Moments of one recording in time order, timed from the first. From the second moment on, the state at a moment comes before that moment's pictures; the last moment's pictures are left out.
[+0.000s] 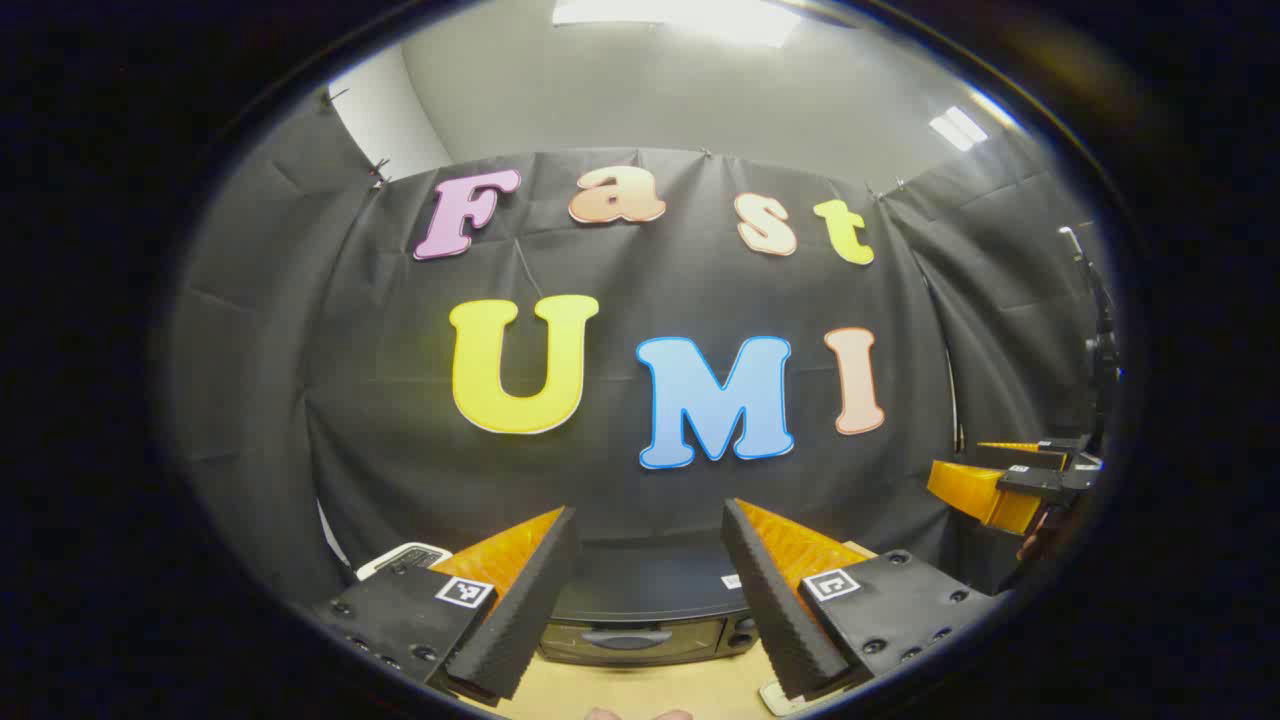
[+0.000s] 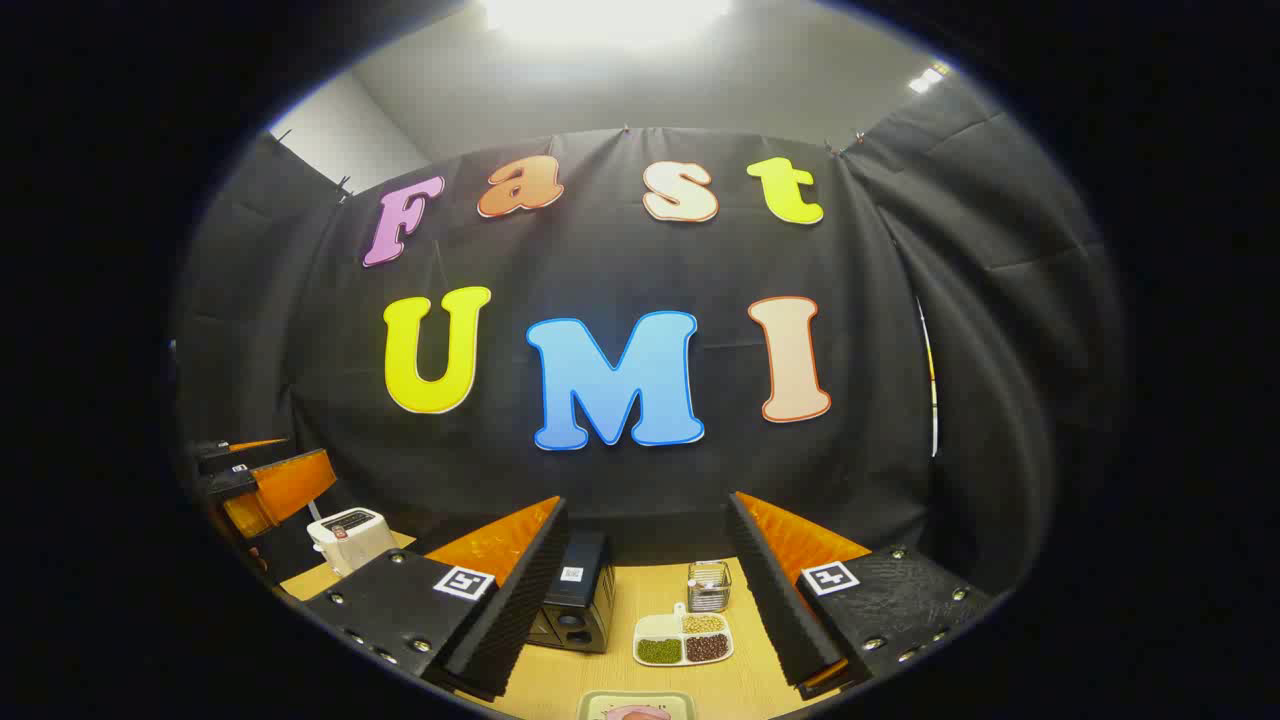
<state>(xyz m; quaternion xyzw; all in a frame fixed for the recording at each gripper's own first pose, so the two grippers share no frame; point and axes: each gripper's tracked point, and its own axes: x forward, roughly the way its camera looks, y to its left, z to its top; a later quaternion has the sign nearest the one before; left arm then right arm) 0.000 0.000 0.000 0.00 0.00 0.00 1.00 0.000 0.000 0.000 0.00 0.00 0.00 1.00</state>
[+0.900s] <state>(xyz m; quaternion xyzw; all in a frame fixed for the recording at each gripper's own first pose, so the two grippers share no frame) 0.002 -0.011 0.000 0.00 0.00 -0.01 1.00 -0.003 -0.009 -0.001 0.00 0.00 -0.01 1.00</state>
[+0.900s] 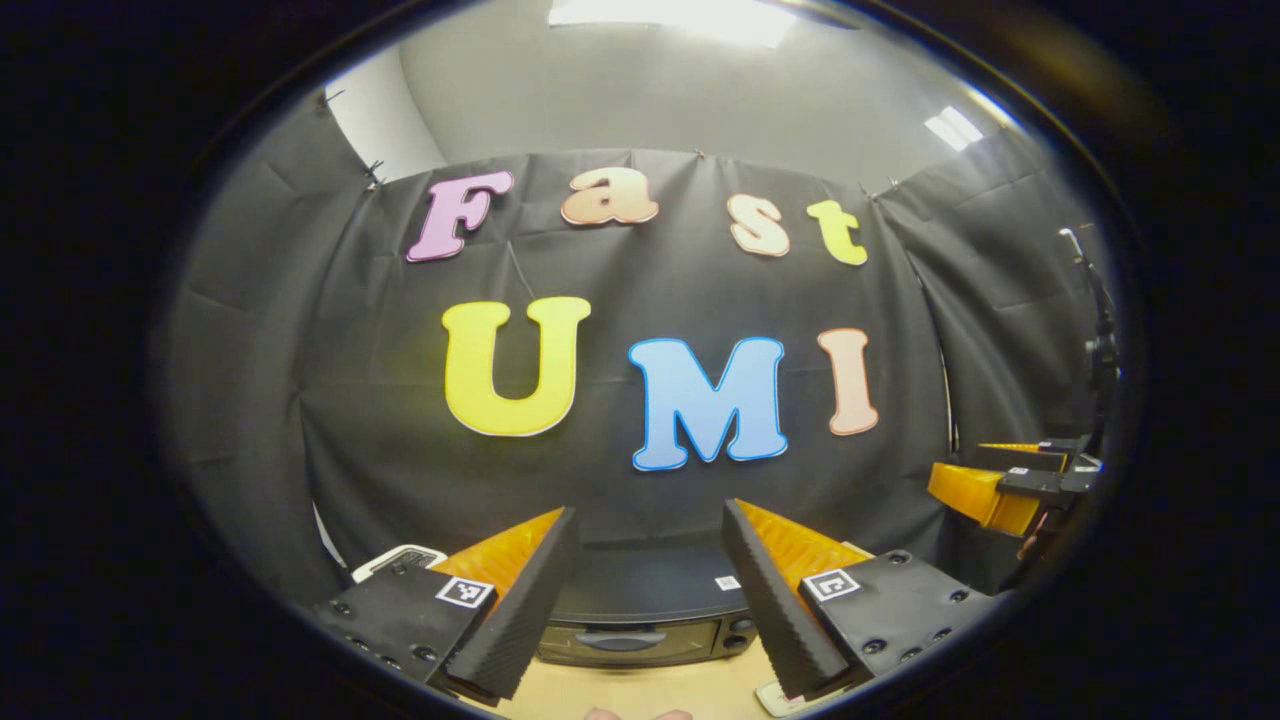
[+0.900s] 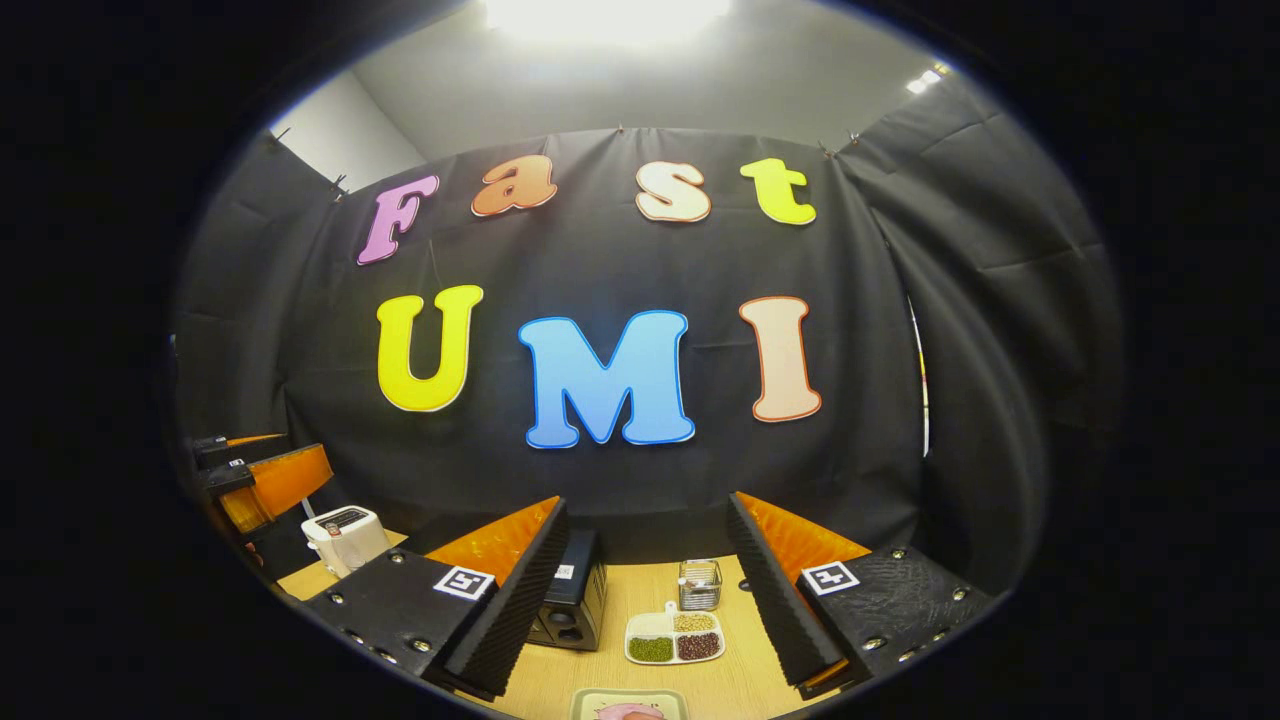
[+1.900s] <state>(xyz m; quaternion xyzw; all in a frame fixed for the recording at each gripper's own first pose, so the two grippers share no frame) 0.077 -0.006 -0.139 -0.01 0.13 -0.01 0.99 -0.006 -0.021 -0.024 -0.02 0.03 -0.02 1.00</state>
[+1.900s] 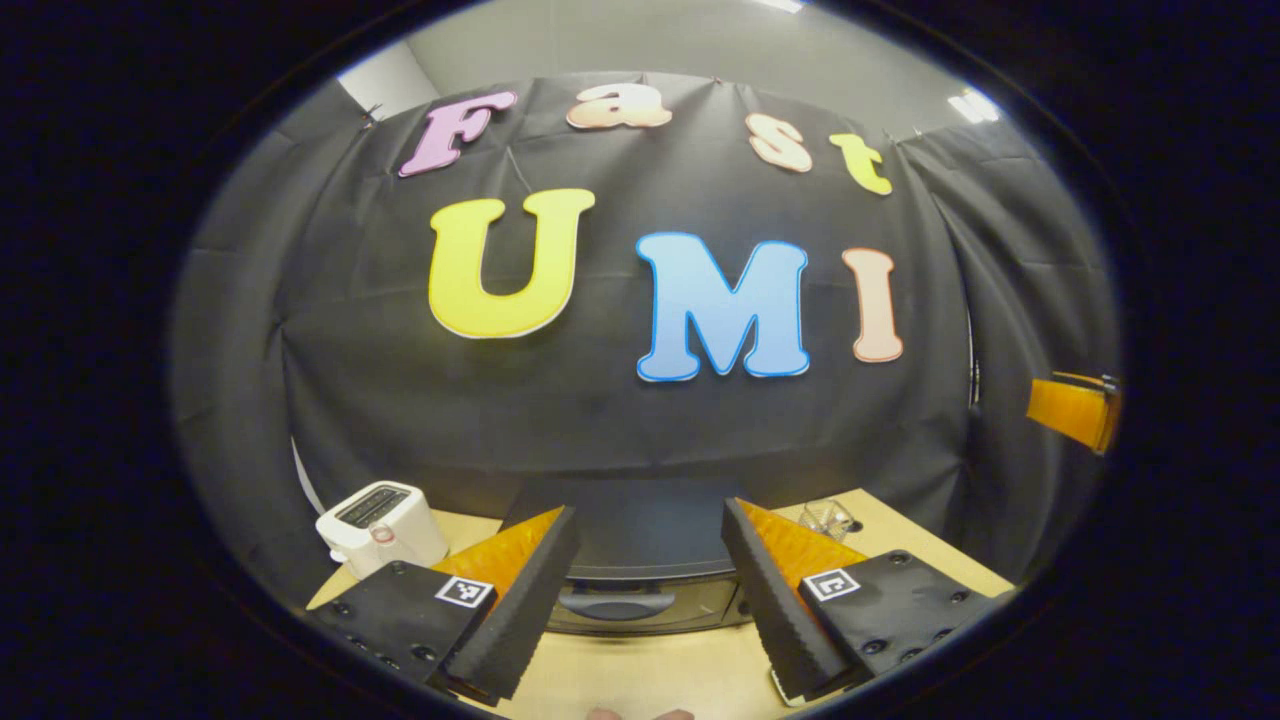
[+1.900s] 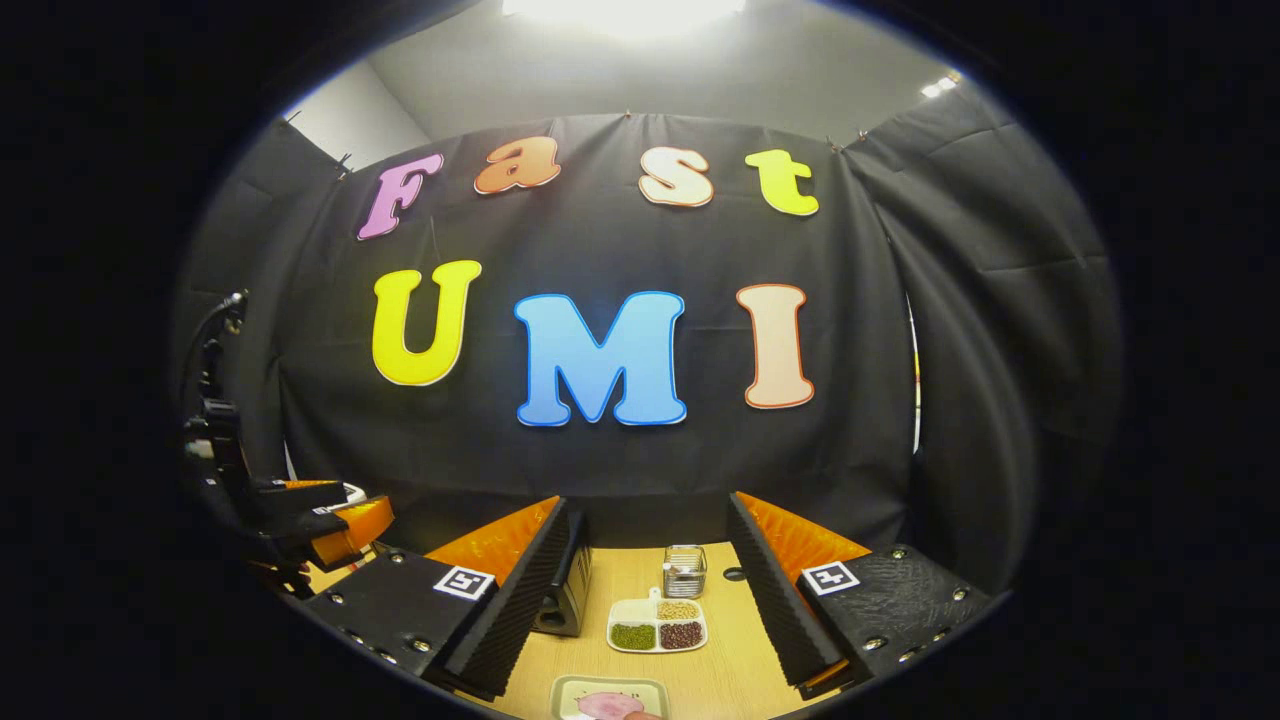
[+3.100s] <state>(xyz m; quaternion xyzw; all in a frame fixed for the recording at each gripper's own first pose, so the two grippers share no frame) 0.094 0.011 -0.306 0.00 0.27 0.01 0.96 -0.003 -0.026 -0.034 -0.02 0.05 -0.05 1.00</state>
